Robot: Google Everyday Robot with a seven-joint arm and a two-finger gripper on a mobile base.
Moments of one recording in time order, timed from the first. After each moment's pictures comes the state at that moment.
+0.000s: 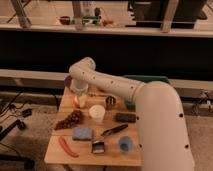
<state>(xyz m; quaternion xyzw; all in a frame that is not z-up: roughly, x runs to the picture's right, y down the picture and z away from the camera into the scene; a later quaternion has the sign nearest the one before) -0.173 0.043 0.863 -0.24 -0.21 -0.23 0.92</state>
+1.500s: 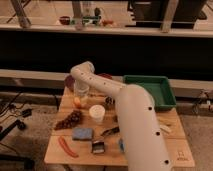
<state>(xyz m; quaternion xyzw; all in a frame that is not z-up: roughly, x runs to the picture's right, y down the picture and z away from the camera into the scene) -0.166 0.066 0.932 -0.30 -0.20 -0.26 0.89</state>
